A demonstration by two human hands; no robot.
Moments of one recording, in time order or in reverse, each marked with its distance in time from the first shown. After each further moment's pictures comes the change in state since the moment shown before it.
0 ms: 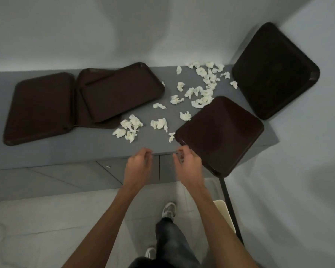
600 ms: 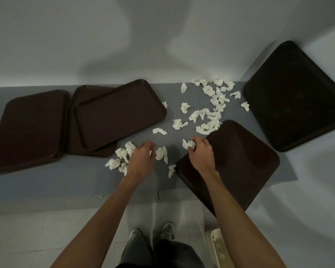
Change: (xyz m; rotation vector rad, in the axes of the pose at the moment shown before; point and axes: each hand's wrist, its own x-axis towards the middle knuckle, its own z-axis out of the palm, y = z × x) left_hand 0.186 0.023 0.026 0.167 -0.016 0.065; right_hand 0.223 0.039 -0.004 -0.187 -0.078 0.049
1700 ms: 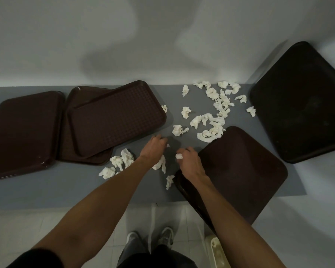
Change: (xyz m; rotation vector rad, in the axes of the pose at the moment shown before) left_hand 0.113 -0.002 0.067 0.323 -0.254 0.185; right_hand 0.034 -0.001 0.042 -0.136 -0.239 -0.137
